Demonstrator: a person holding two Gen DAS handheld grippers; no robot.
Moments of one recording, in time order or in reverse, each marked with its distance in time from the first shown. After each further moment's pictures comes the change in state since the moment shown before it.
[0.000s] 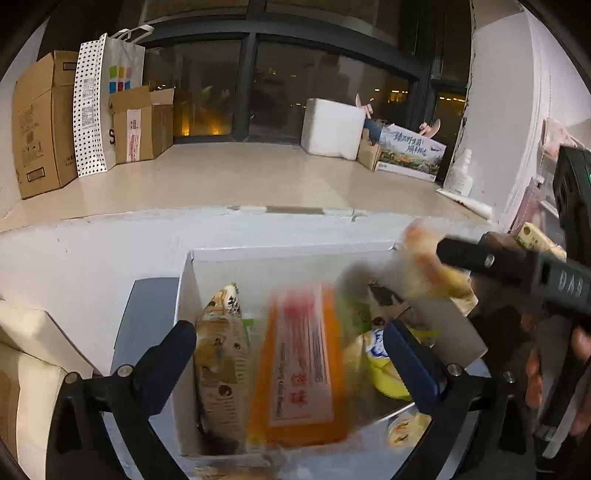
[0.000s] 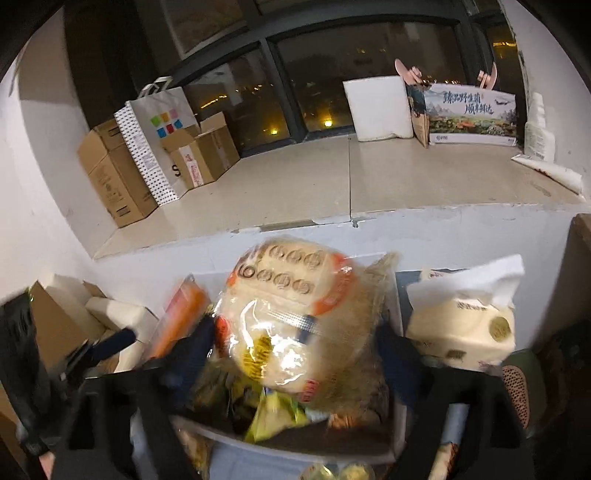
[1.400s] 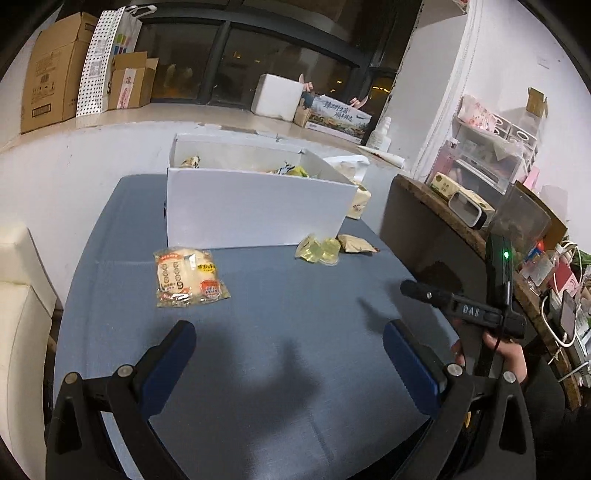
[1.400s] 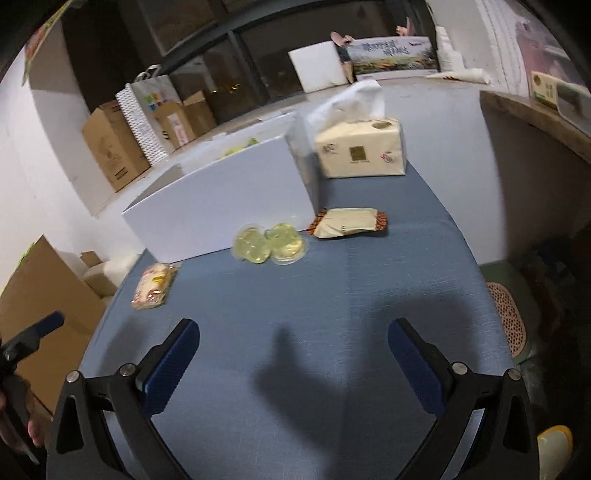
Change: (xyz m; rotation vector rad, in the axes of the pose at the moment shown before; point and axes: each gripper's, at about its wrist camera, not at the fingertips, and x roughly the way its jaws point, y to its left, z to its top) left arm -0.164 -0.023 -0.199 -0.024 0.061 -0.229; right arm -0.108 -0.068 -0.245 0.079 0.014 -0.014
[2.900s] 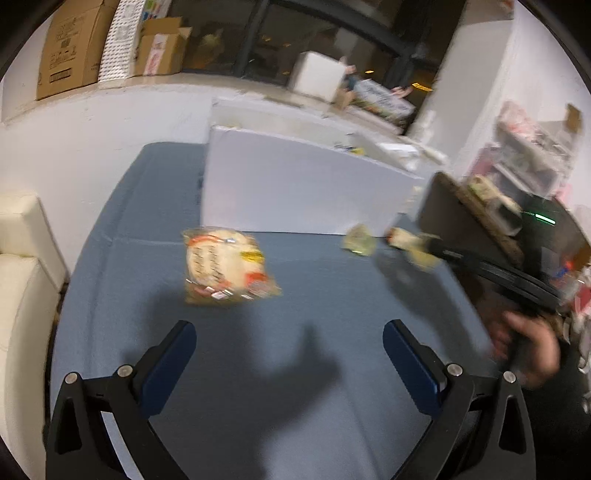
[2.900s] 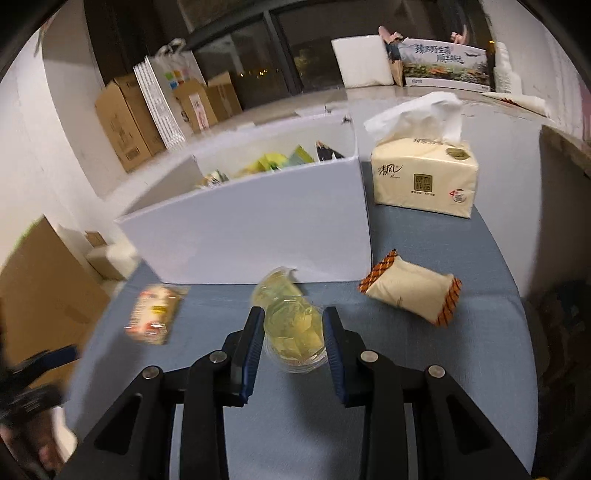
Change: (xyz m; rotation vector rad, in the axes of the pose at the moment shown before) left arm 0.055 0.054 0.009 -0.096 0.073 0.098; right arm 0.037 0.034 0.049 -0.126 0.026 0.071
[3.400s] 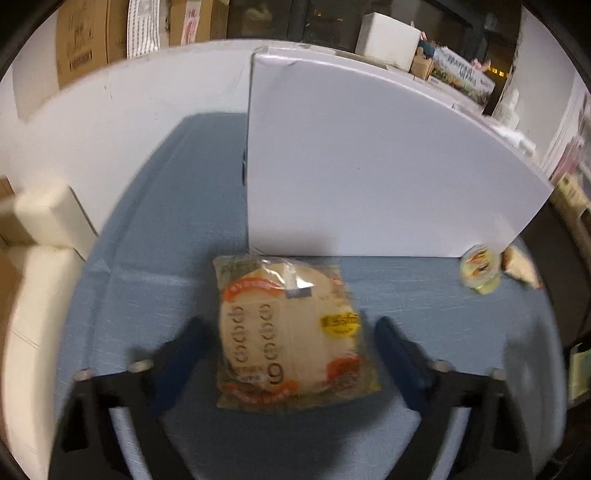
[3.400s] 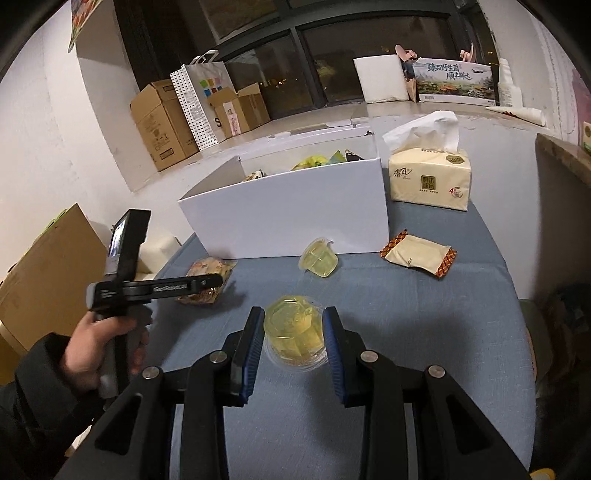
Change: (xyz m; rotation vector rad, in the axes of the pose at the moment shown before) left arm 0.099 0.022 0.042 -0.028 0.096 0.282; right arm -0.048 0.028 -0.037 -0.050 -0.027 0.035
